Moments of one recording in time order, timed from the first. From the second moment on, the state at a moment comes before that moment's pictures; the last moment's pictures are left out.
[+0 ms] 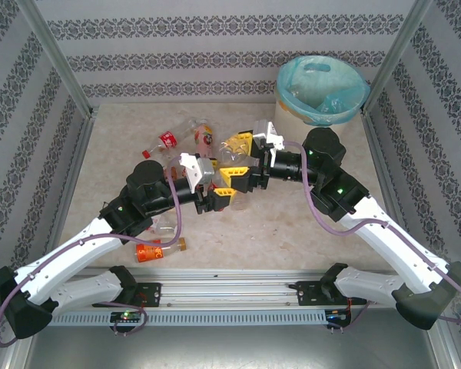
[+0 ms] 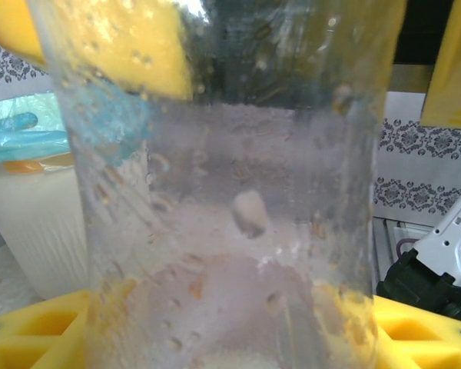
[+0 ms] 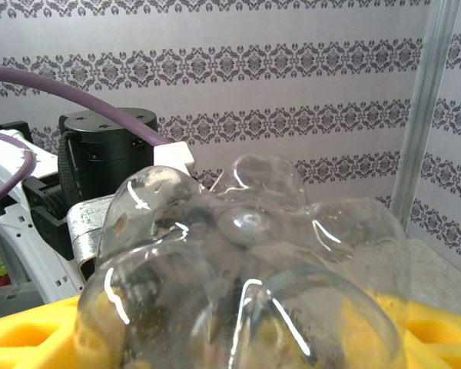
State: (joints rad) left arm -0.76 0.99 0.93 0.01 0.43 0.04; right arm 0.69 1.10 1.20 -0.05 -0.72 0.07
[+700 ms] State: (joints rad) left arm -0.76 0.99 0.93 0.04 0.48 0.04; right arm 0.71 1.13 1.21 -0.04 -0.76 0.07
